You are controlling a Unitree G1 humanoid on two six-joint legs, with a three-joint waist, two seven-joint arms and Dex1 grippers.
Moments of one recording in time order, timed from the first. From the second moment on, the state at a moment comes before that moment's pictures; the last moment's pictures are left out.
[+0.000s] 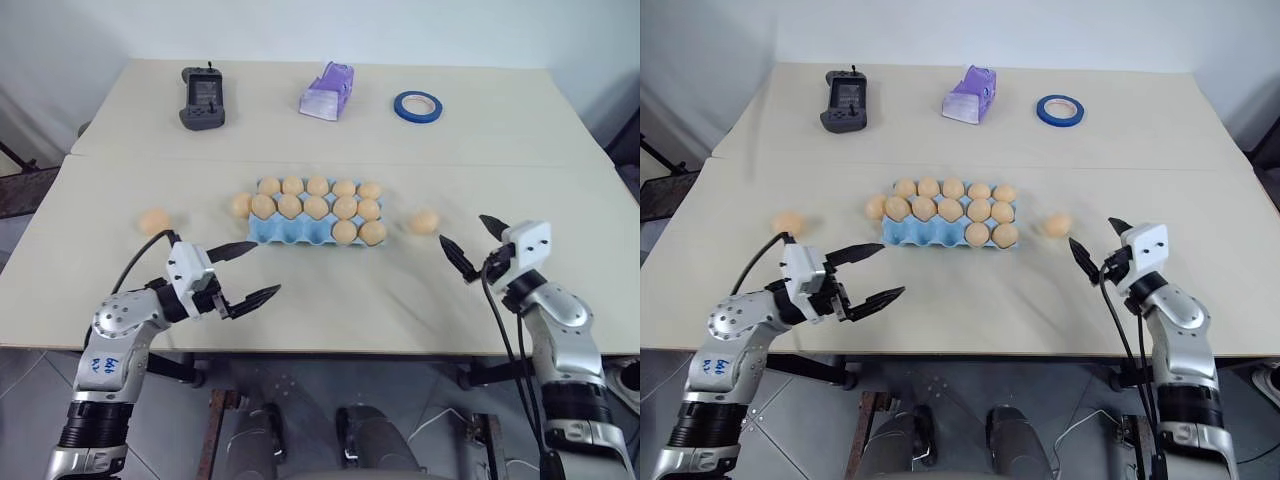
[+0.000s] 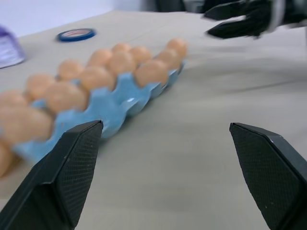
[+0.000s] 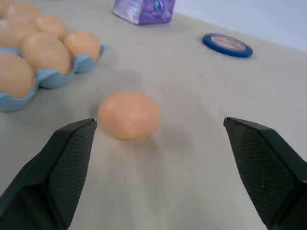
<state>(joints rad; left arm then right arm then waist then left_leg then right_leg) -0.19 0.54 0.08 -0.09 -0.41 0.06 -0.92 -0.35 -0.47 -0.21 0.31 0.27 -0.06 0.63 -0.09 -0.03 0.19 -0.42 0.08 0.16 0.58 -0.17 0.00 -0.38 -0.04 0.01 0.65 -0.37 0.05</state>
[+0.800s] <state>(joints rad) -0.06 0.54 0.13 -0.19 -0.40 0.06 -0.83 -0.73 -0.35 -0.10 0.75 0.17 -0.16 0.65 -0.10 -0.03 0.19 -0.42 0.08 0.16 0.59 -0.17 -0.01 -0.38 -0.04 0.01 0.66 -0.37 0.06</state>
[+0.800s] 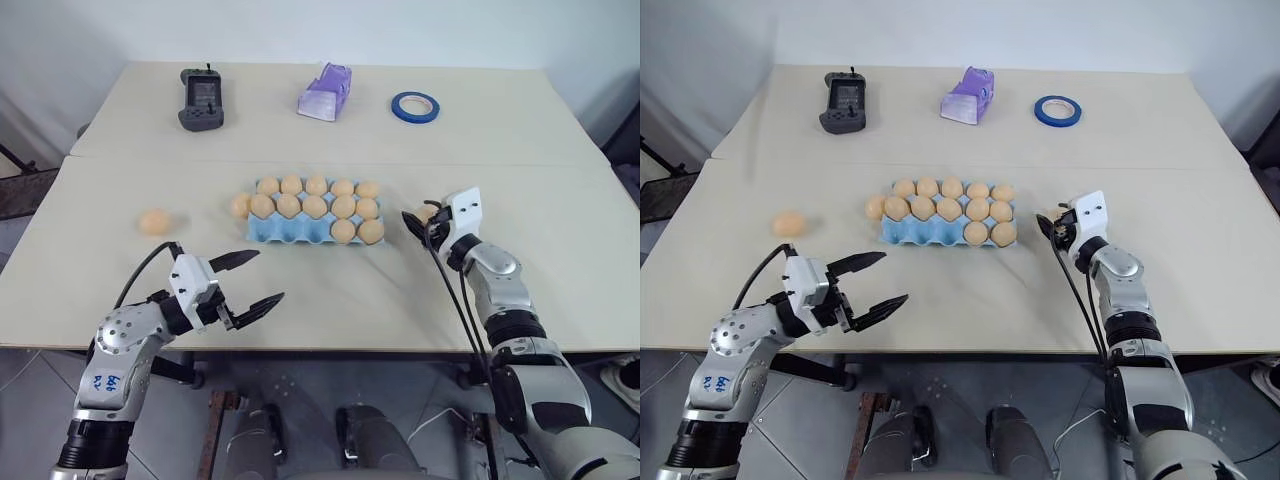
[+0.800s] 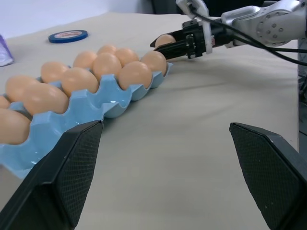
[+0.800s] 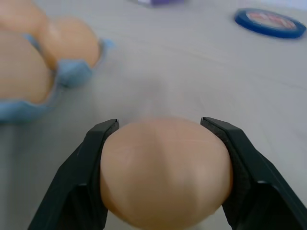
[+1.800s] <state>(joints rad) 0.12 0.54 0.28 -0.22 -0.40 0.04 -0.72 -0.66 -0.21 0.14 0.28 0.16 0.09 0.79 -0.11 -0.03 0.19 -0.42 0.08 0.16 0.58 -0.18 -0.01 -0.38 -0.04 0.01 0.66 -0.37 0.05</state>
